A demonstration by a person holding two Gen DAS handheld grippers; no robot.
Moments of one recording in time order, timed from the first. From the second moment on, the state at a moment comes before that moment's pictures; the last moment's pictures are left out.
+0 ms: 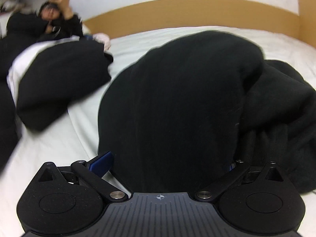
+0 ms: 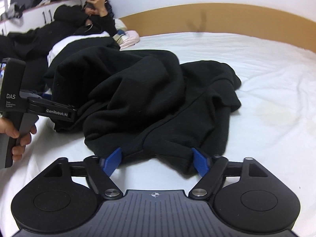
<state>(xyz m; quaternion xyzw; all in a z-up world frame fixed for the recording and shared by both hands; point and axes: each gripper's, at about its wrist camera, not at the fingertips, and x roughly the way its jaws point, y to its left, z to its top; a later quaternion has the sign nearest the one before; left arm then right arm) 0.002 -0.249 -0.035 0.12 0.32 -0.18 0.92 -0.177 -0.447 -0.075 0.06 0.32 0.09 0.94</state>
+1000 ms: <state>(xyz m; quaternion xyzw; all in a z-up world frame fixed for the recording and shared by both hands) -0.020 -0.236 -0.036 0.06 0.28 -0.16 0.94 -0.172 -0.486 -0.045 0.17 0.15 0.04 0.97</state>
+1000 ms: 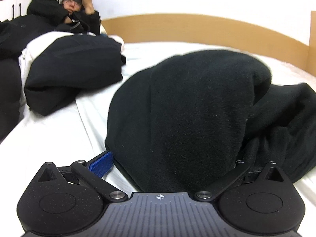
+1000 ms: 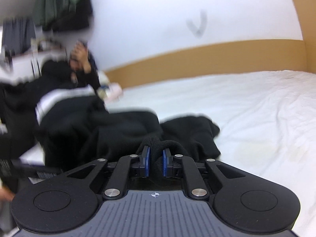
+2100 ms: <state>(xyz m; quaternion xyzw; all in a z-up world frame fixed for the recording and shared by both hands) -0.045 -0.256 0.049 -0.01 0.33 -0.30 0.90 -0.182 -0.550 -0.064 0.19 0.26 -0.07 0.94</state>
